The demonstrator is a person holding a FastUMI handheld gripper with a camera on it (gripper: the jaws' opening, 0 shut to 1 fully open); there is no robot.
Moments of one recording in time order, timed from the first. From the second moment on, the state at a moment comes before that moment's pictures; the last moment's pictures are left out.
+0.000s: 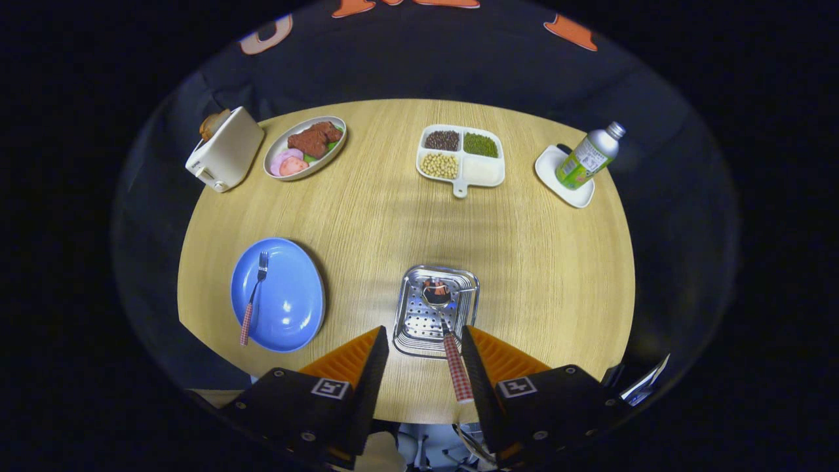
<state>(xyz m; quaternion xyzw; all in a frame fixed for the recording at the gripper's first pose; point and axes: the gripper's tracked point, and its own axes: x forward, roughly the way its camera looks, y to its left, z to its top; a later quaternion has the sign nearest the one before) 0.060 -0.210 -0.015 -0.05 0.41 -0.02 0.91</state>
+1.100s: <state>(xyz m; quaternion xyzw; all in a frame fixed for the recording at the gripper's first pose) 0.051 -0.008 -0.022 -0.01 0.16 -0.01 0.99</state>
